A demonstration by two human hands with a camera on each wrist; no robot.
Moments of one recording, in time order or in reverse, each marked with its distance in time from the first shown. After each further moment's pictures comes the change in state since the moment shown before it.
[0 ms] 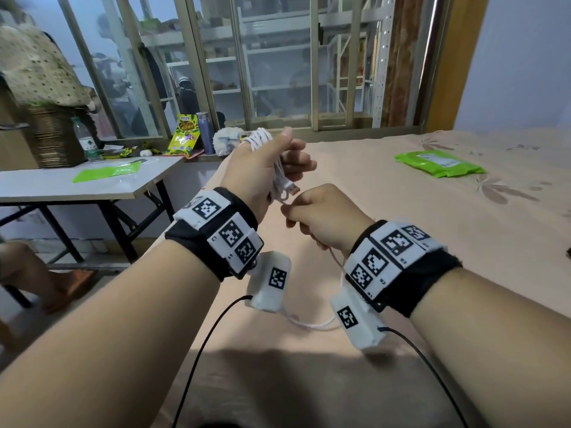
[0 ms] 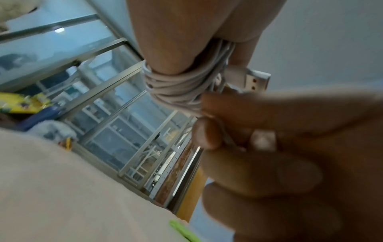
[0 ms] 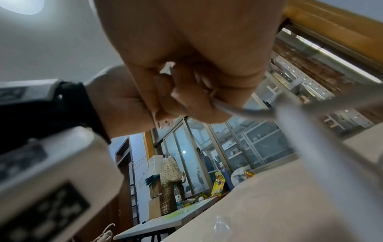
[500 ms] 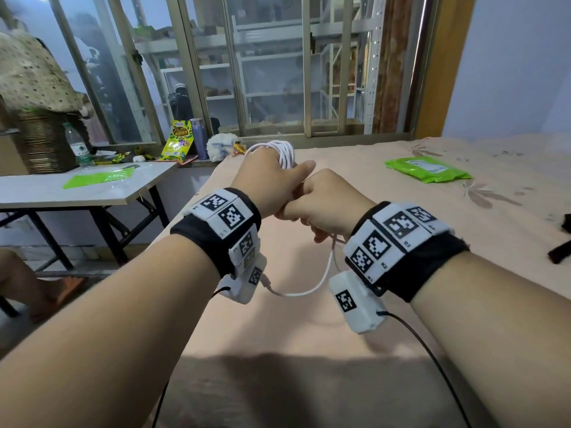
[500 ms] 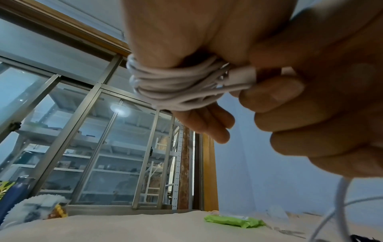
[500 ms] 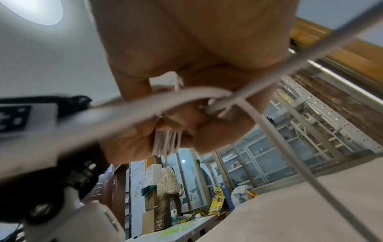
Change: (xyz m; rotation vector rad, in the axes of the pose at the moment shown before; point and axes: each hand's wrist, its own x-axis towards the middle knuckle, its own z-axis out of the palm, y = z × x) left_hand 0.008 0.001 0.016 1.019 0.073 0.230; right_hand -0.007 -0.025 -0.024 -0.131 -0.015 -0.042
